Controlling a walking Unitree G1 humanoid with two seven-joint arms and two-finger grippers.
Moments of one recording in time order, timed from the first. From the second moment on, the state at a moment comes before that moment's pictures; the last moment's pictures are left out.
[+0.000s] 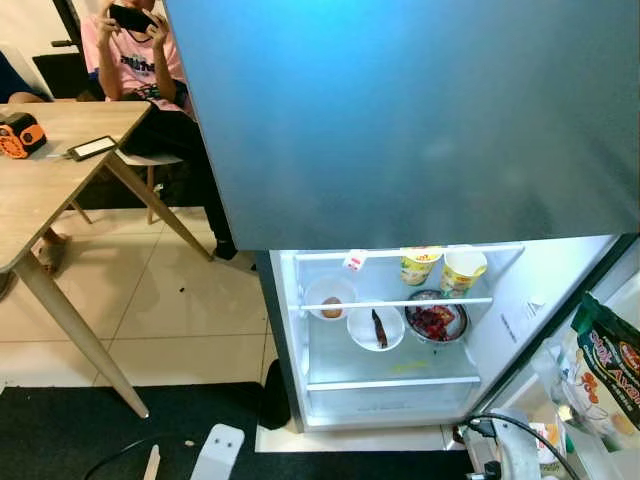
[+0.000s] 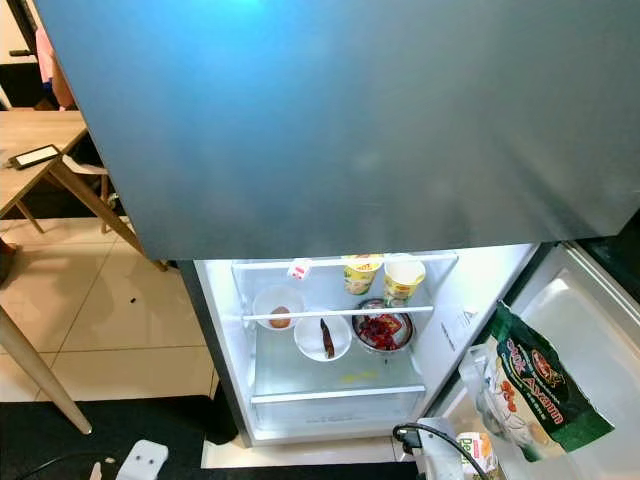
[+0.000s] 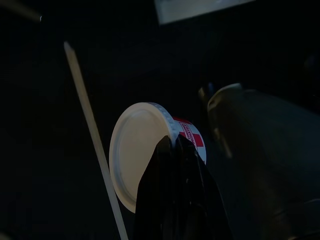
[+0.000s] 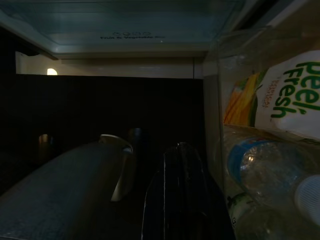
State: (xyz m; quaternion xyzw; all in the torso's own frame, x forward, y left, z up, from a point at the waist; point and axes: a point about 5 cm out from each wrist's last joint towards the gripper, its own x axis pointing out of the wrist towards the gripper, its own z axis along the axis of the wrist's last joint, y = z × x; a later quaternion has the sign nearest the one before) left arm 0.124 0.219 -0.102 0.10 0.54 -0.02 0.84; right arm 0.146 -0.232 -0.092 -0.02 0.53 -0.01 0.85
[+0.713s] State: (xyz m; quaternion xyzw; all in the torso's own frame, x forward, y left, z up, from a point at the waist) left arm 0.120 0.221 -0.103 0.09 0.55 -0.02 0.83; right arm 0.146 -0.231 -0.092 -0.02 0.53 -0.01 0.85
